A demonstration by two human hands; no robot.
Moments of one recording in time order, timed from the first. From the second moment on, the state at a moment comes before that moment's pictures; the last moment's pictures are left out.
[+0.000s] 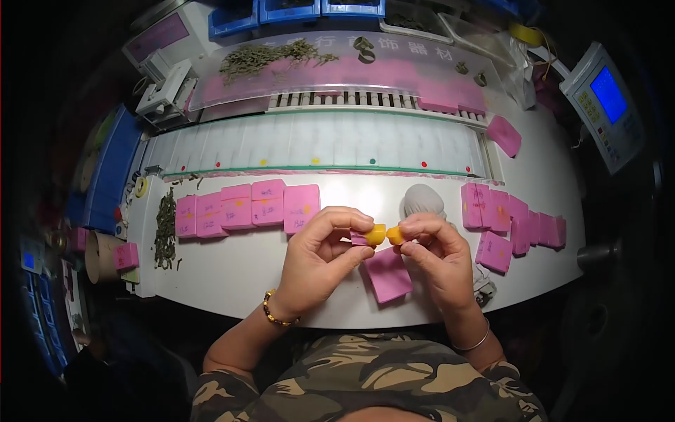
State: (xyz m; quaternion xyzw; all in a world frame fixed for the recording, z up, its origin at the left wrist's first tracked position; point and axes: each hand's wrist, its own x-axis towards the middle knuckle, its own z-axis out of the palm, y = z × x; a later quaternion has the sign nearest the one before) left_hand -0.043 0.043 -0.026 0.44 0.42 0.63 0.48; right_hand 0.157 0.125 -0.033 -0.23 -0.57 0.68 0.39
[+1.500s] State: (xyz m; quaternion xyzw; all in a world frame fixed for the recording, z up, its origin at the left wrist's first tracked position) left_hand -0.036 0.048 -0.029 0.67 0.53 0.50 0.14; right_hand 0.151 0.166 -0.032 -0.35 -0.90 0.07 0.24
